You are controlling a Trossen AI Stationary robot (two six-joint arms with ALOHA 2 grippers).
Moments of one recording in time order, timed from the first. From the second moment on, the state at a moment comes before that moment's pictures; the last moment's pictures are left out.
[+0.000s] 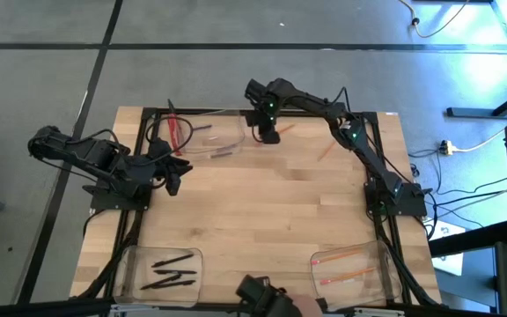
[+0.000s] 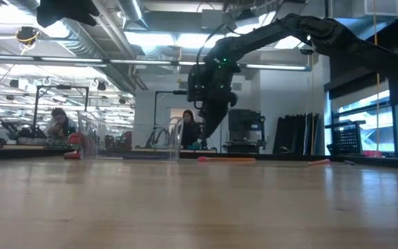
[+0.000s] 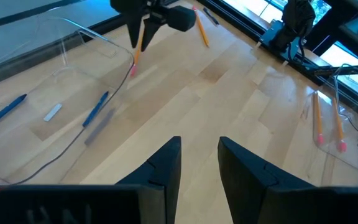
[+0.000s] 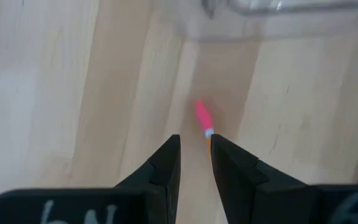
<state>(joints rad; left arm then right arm) -0.32 0.77 0.94 -0.88 -0.61 -0.86 -0.56 2.46 2.32 -1.28 -0.31 -0.74</state>
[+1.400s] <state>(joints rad) -0.32 0.77 0.94 -0.88 -0.61 -0.86 -0.49 2.46 2.17 -1.08 -0.12 -0.79</state>
